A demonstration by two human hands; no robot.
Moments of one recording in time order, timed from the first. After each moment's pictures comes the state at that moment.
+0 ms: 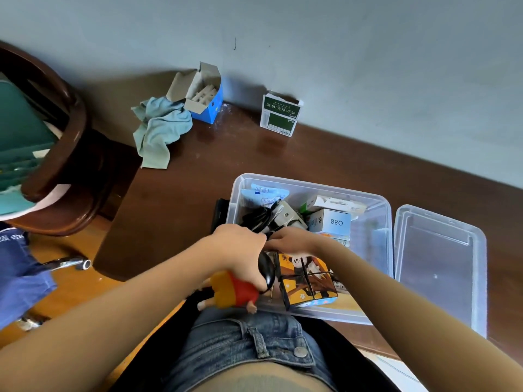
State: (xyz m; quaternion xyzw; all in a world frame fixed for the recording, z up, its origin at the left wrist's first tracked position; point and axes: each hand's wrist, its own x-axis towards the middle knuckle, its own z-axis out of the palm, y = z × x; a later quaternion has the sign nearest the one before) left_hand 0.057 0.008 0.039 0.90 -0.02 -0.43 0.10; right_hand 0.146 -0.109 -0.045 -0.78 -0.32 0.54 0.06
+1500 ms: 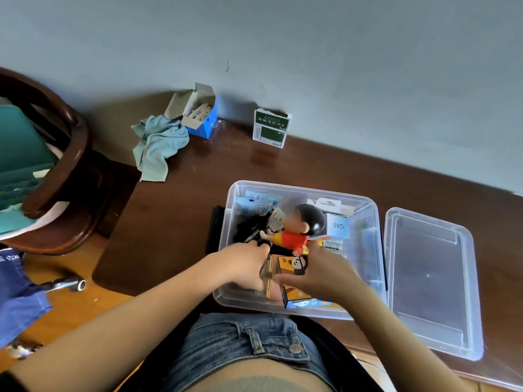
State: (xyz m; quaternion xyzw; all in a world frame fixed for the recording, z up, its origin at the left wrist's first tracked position) left_hand 0.045 -0.009 -0.003 0.89 -0.02 -0.41 0.20; right_hand 0.104 -0.178 0.012 -0.91 -0.24 0.34 0.02
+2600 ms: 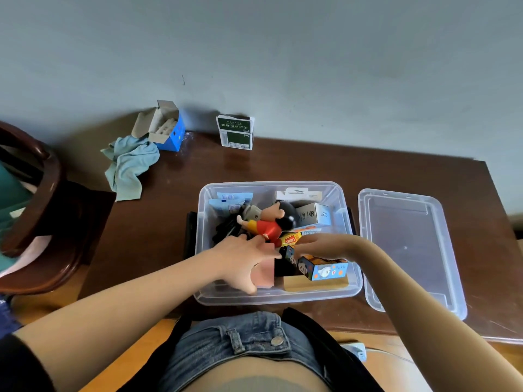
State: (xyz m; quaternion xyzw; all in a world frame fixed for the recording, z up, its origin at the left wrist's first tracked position) left_hand 0.057 -0.029 -0.021 0.93 -0.19 -0.29 0.09; right_hand 0.158 -0.222 -0.002 -0.78 -0.16 0.58 0.14
